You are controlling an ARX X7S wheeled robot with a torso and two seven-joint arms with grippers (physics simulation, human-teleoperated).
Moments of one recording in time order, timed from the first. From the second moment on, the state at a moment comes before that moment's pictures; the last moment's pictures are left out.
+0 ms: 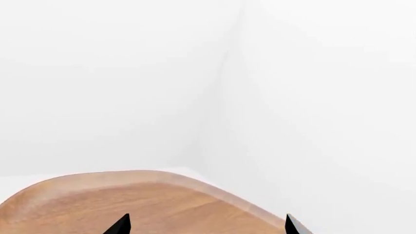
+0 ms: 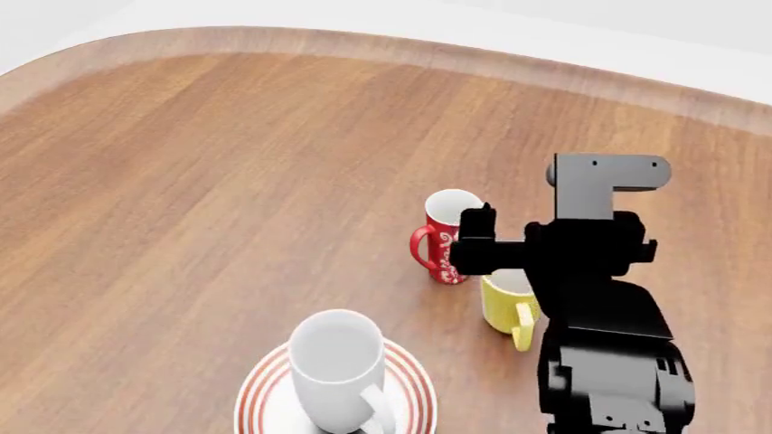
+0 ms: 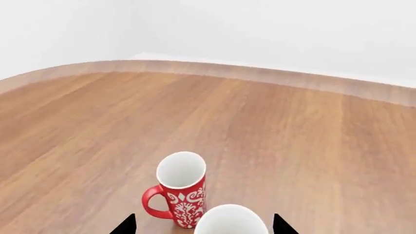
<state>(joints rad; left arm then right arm) -0.13 -0.37 -0.18 0.72 -0.72 -0.44 -0.59 1.13 0.13 -0.06 1.16 0.13 0.22 -0.17</state>
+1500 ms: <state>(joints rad) -0.12 -0.39 -0.18 0.70 -0.73 -0.36 -0.55 1.21 0.11 0.06 1.31 0.00 0.10 -0.13</state>
